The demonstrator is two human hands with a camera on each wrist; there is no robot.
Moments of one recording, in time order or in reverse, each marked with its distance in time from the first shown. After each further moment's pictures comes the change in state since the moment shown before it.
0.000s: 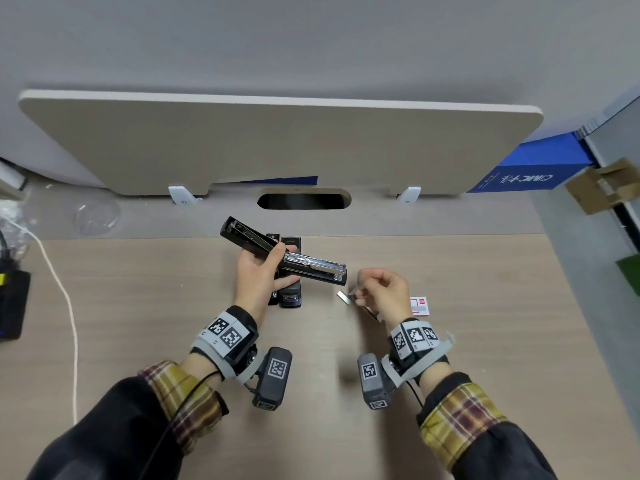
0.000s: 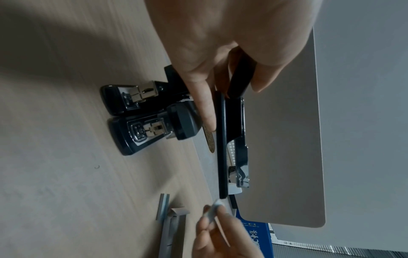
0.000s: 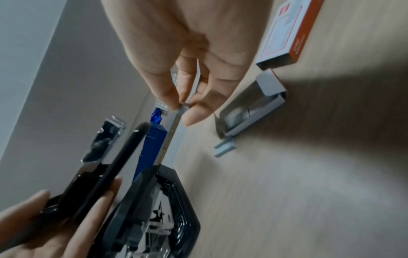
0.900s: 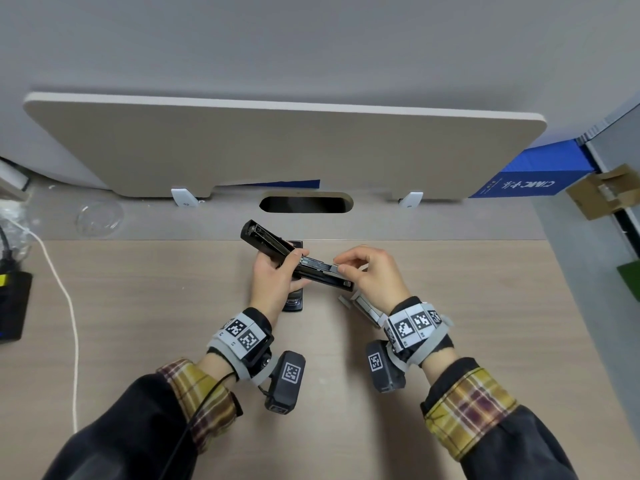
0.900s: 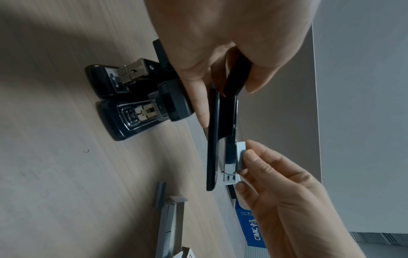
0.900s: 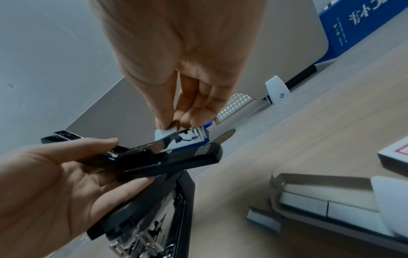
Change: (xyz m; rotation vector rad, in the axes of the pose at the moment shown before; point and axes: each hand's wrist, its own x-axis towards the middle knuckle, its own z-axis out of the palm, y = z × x) left_hand -0.004 0.002 0.022 -0.019 0.003 -0.006; right_hand -0.004 -0.055 0.024 -0.694 -0.243 -0.505
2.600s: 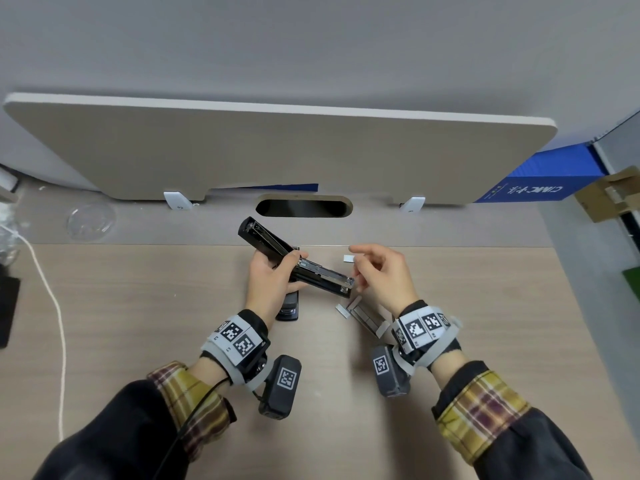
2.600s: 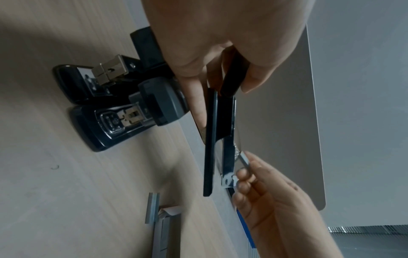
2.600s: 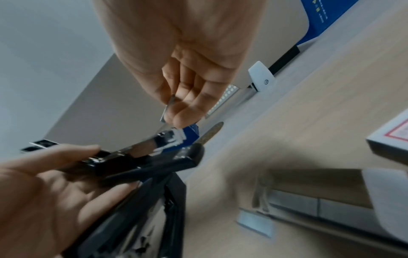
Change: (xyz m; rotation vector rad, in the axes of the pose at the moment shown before) left_hand 0.018 0.002 0.006 0.083 0.020 0.000; right_hand 0.017 0.019 -0.009 0.362 0.061 0.200
